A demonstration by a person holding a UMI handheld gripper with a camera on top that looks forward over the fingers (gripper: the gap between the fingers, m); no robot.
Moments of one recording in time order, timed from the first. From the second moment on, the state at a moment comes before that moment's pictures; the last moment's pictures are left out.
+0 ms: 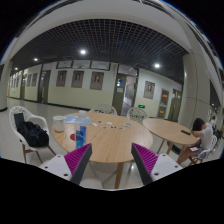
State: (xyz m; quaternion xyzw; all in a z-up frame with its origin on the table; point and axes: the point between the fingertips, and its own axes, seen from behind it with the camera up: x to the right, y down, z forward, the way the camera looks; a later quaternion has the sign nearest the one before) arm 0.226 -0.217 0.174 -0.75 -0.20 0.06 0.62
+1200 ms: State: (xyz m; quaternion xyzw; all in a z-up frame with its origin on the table) arm 0.016 -0.060 0.088 -0.75 -0.13 0.11 0.64
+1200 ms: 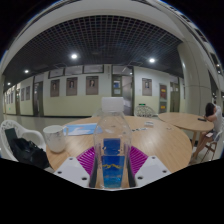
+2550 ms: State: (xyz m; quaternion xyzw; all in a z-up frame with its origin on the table) arm -0.070 0.030 0.245 -0.56 -0.46 -0.23 0.65
